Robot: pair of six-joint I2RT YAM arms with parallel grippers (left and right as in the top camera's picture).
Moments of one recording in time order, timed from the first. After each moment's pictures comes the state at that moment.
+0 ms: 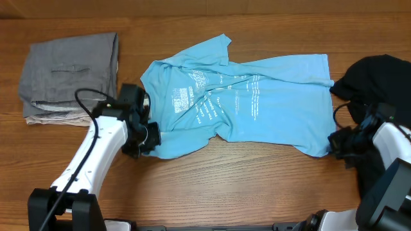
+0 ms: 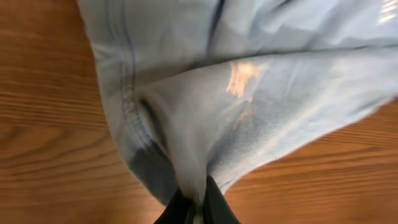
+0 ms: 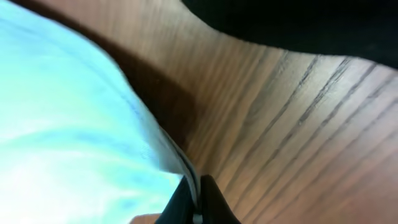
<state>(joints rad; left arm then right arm) -0.12 1.52 1.03 -1.03 0.16 -0.32 -0.49 1.61 0.93 -0.90 -0.19 0.67</state>
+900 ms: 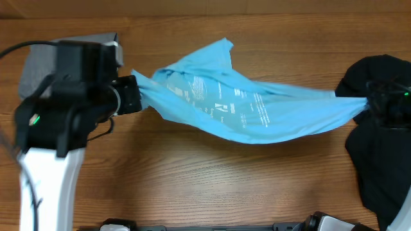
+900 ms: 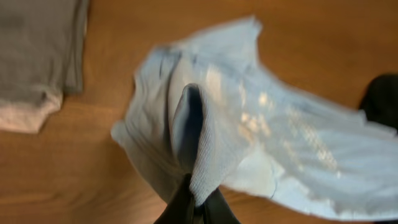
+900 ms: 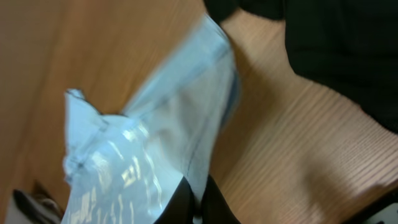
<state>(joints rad) -0.12 1.32 1.73 -1.32 0.15 -0.33 -0.39 1.41 1.80 -1.55 -0.19 0.59</state>
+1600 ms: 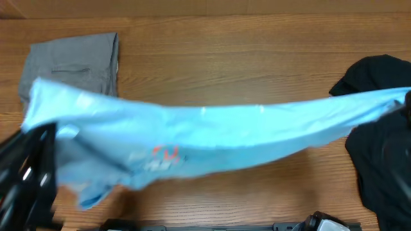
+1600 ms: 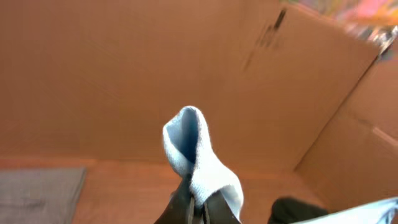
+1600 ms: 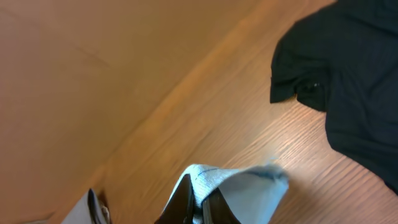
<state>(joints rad) -0.12 1.07 2.42 -1.39 0.15 -0.35 -0.39 1.23 2.25 -1.64 -0.23 0.54</state>
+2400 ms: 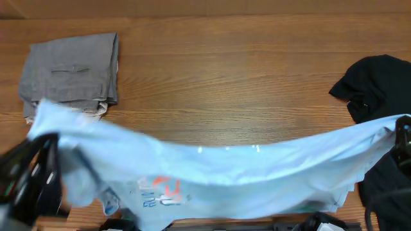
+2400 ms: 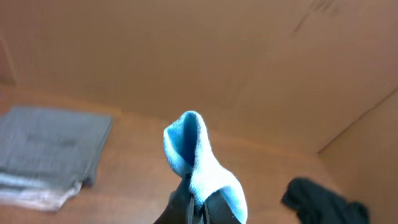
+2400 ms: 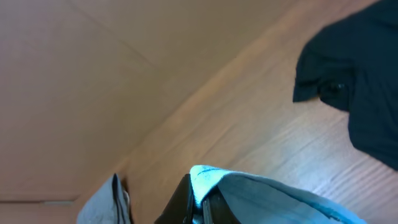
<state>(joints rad) -0.12 1.12 2.41 -1.56 0.06 -0.42 -0.39 1.08 2.17 -1.64 -0.31 0.54</state>
